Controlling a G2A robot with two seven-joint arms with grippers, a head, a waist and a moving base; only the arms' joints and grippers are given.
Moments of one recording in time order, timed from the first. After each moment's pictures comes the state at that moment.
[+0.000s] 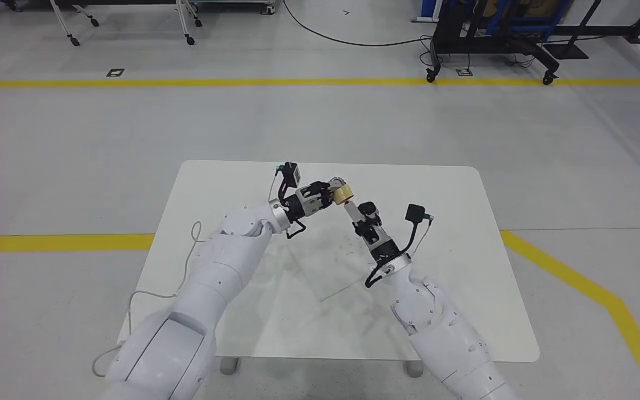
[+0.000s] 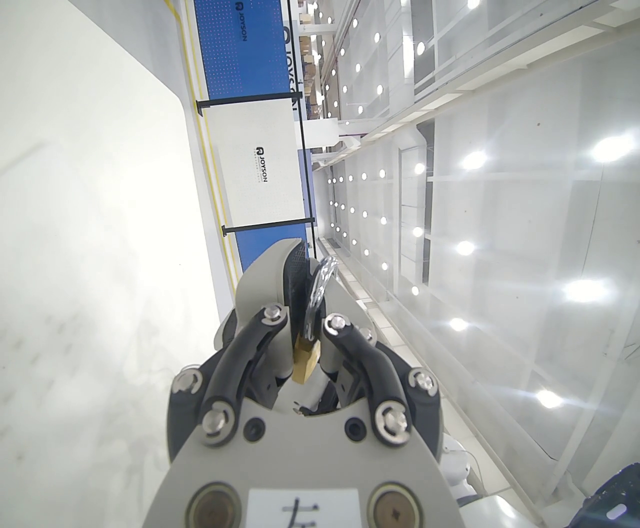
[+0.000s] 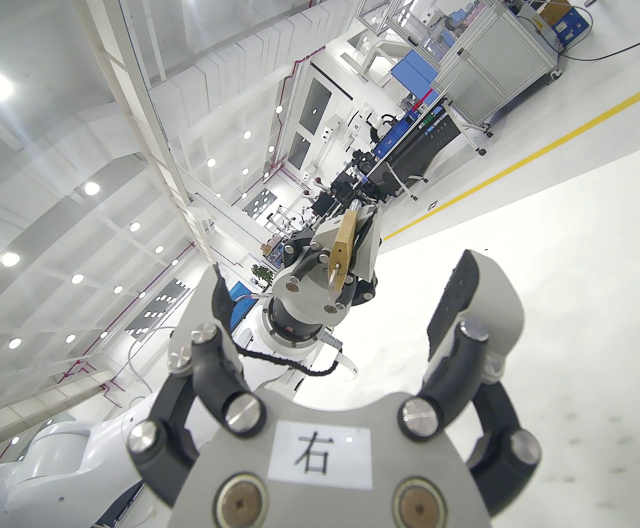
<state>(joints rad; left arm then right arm) 0.66 -1.55 -0.97 -0.46 -0.58 -0.45 -0.96 -1.37 -1.36 1.12 -1.38 -0.36 -0.44 -0.16</state>
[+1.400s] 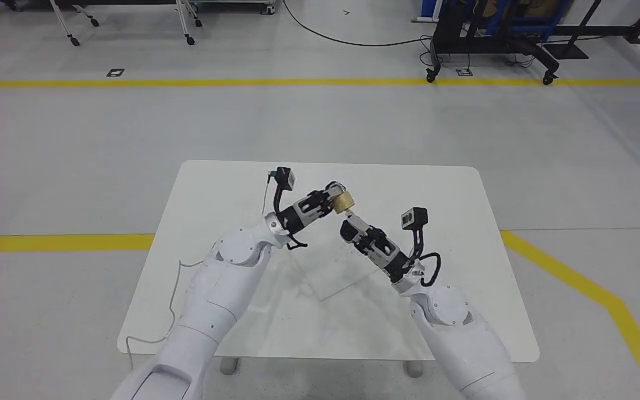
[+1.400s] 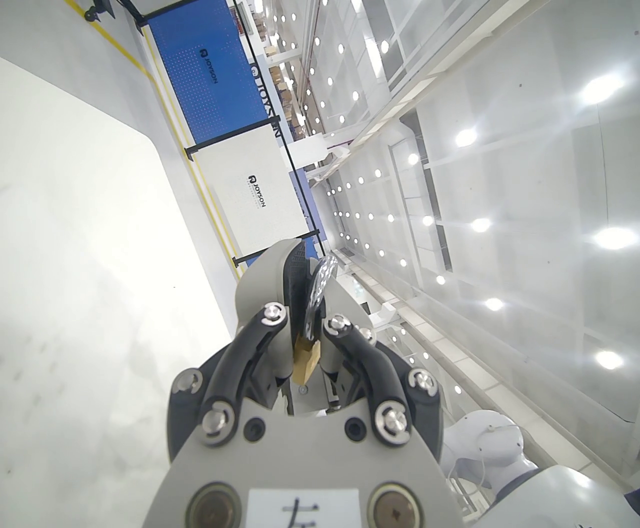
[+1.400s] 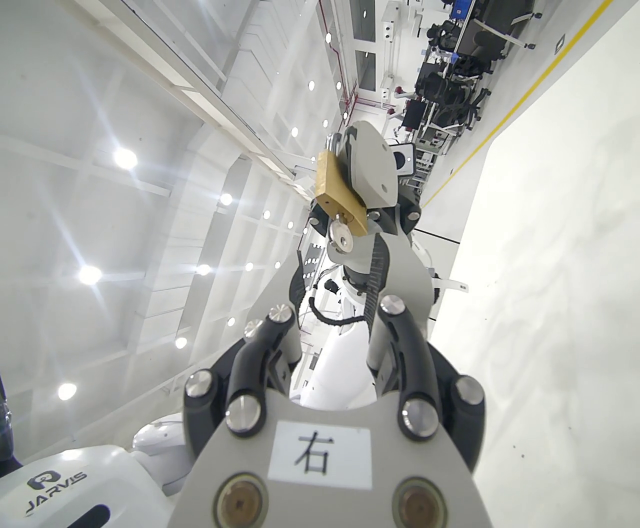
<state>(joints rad) 0.96 -1.47 -1.10 -0.99 -0.33 -0.46 -0.78 -1.45 -1.31 1.22 -1.48 0.34 -0.46 0.51</state>
